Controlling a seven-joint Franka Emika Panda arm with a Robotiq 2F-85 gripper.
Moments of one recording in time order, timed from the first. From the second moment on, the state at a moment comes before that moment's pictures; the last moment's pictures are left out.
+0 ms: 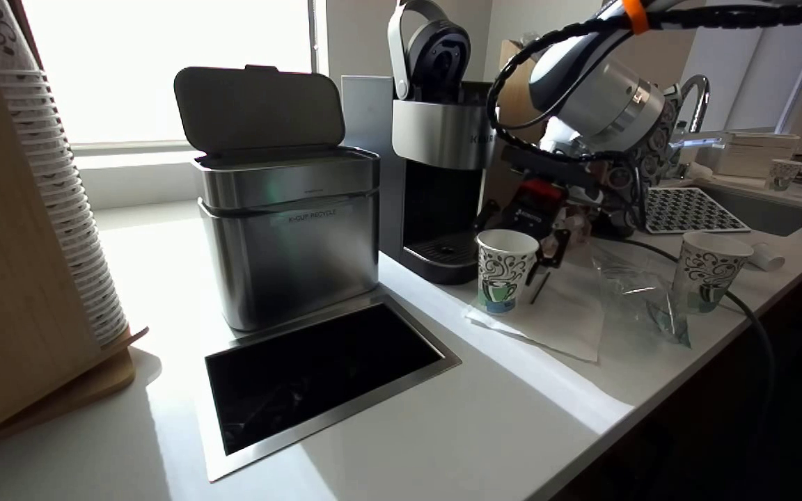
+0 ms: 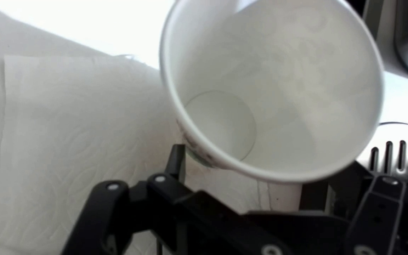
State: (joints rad) arm -0.10 0.45 -0.02 -1.89 0.69 2.08 0.64
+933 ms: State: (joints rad) arm -0.09 0.44 -0.03 -1.88 0.68 2.03 0.63
